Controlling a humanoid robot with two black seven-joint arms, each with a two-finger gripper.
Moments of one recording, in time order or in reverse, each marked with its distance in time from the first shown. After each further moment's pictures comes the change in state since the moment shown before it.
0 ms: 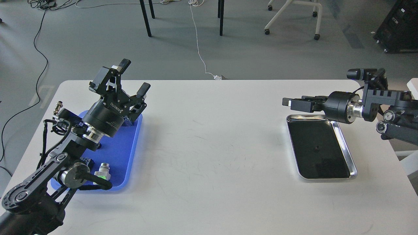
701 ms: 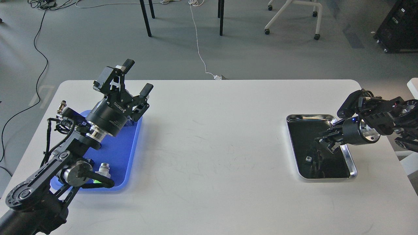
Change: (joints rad) left arm -0.016 -0.028 -0.001 0.013 -0.009 -0.002 0.063; right arm 0.146 0.117 -0.504 -0.189 -0.698 -0.010 0.000
